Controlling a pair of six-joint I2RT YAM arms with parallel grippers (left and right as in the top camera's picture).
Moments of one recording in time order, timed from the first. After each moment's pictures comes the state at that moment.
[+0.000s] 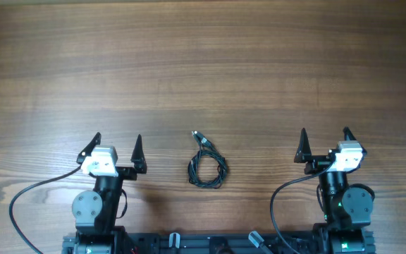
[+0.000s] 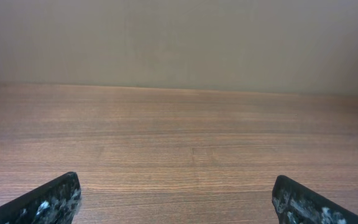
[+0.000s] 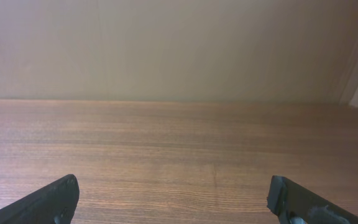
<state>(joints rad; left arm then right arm) -0.01 0.01 0.01 -0.07 0.08 -0.07 0.03 0.04 0.01 0.00 0.03 -0.01</state>
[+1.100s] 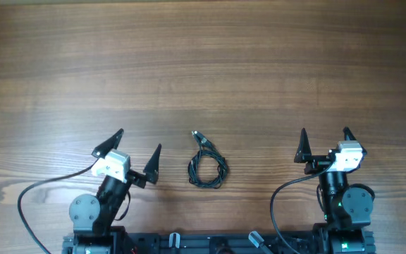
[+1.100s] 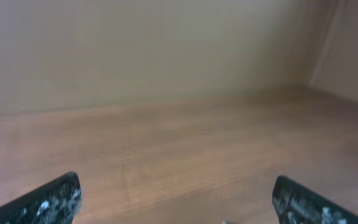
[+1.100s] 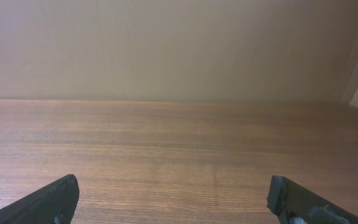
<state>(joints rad) -0.01 0.01 0.04 -0.02 0.41 -0.05 0.03 0.04 0.01 0.00 0.03 -0.01</state>
